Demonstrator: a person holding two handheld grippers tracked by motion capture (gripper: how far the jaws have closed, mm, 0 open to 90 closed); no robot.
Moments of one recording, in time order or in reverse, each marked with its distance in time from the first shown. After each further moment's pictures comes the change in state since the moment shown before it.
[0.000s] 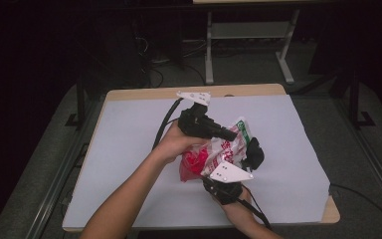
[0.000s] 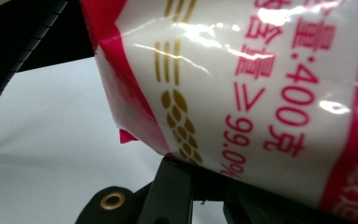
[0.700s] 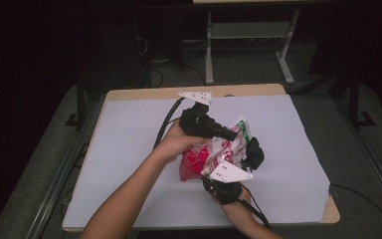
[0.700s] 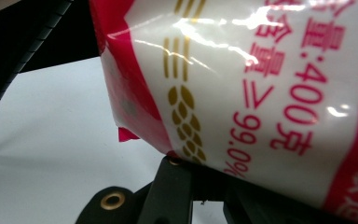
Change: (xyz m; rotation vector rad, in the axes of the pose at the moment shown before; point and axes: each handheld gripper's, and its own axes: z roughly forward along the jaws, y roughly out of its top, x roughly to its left) left arm 0.003 0.001 0.002 0.009 0.005 0.011; right arm 0.000 0.000 0.000 -0.002 0.000 0.006
